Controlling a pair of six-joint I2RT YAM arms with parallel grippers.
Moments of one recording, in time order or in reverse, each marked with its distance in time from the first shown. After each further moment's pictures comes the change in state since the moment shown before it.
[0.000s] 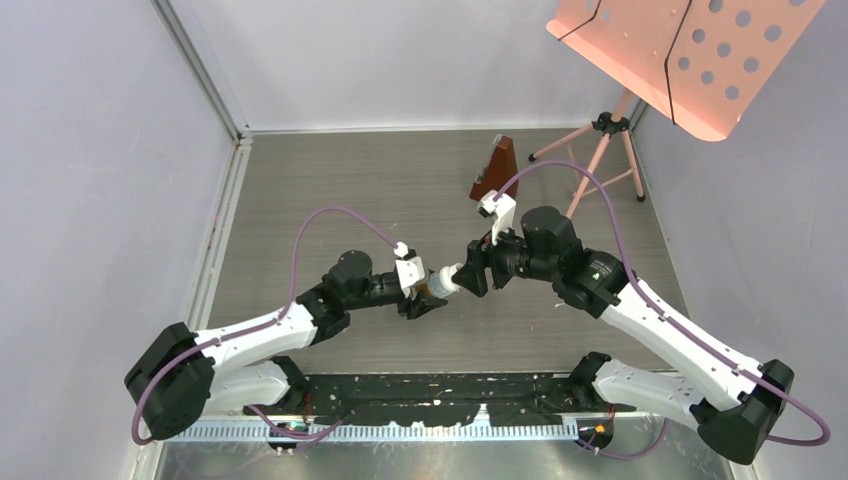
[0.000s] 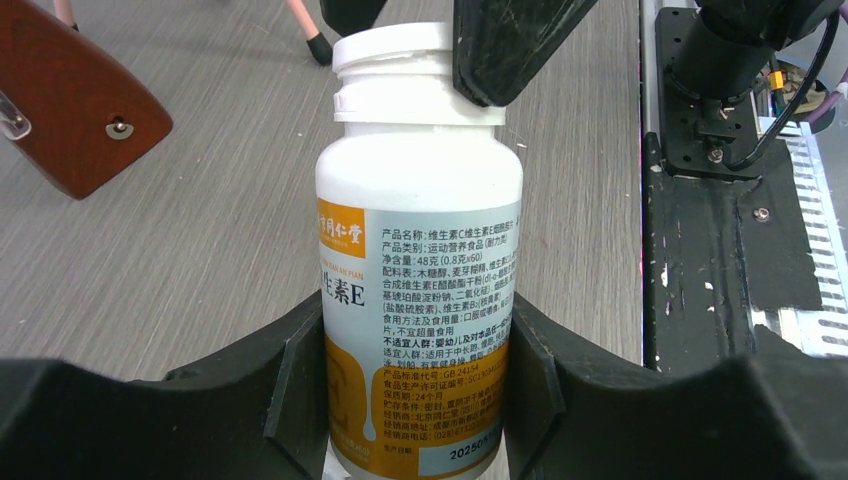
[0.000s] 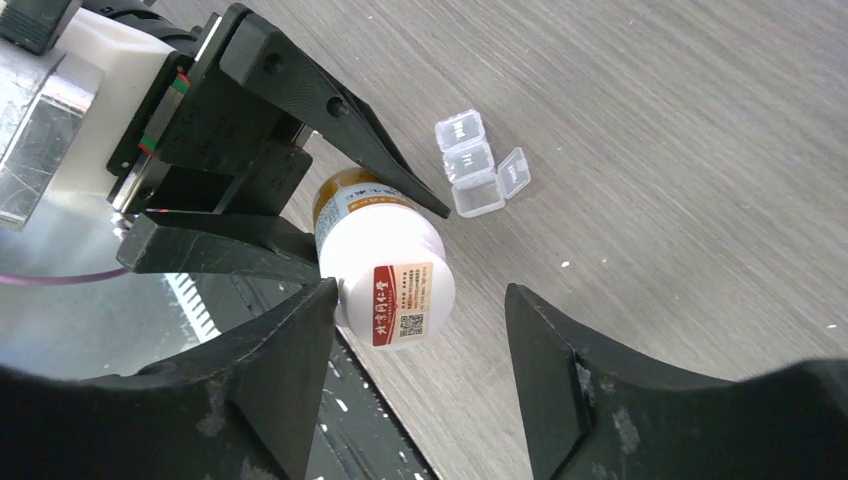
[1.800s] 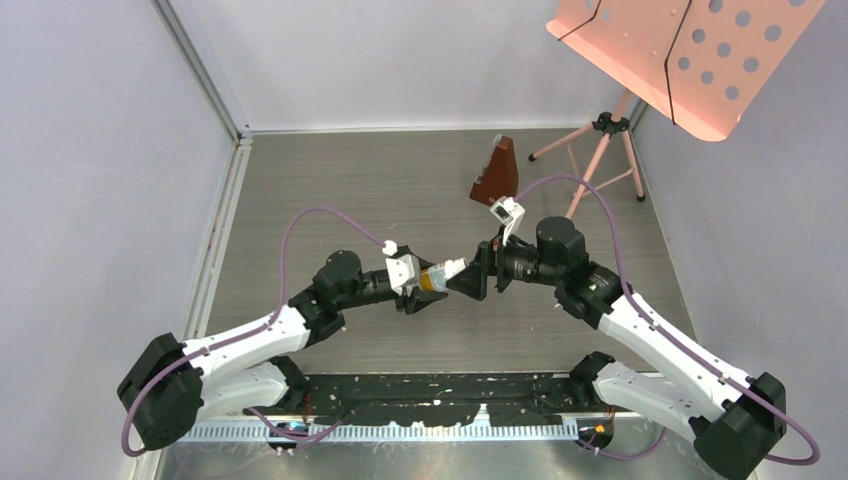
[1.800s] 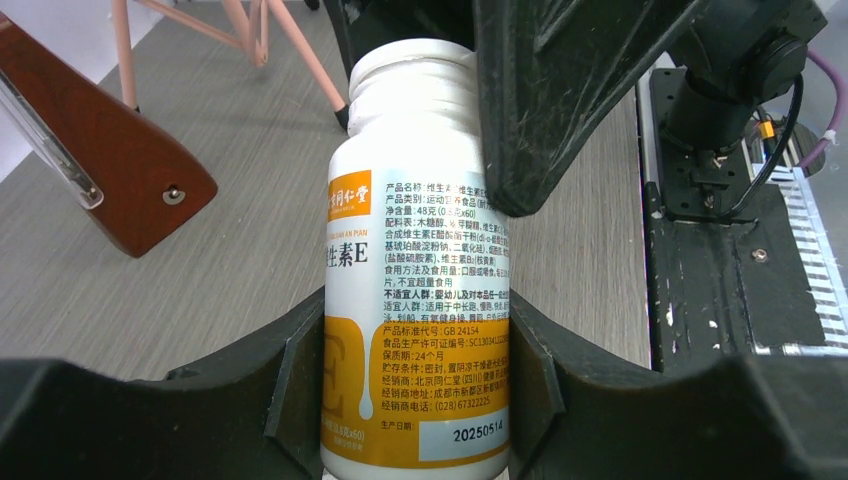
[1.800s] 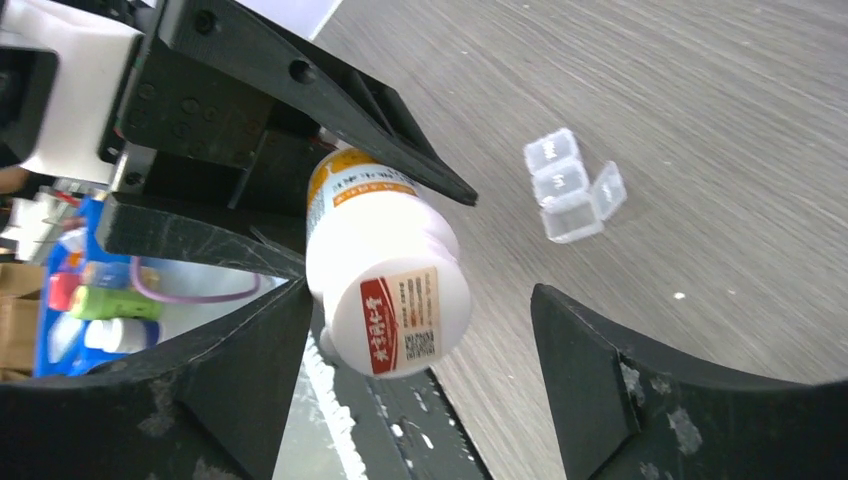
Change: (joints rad) left arm 0.008 -0.071 -0.001 0.050 0.014 0.011; right arm -0.125 -0.064 -0.218 0.278 -0.249 0.225
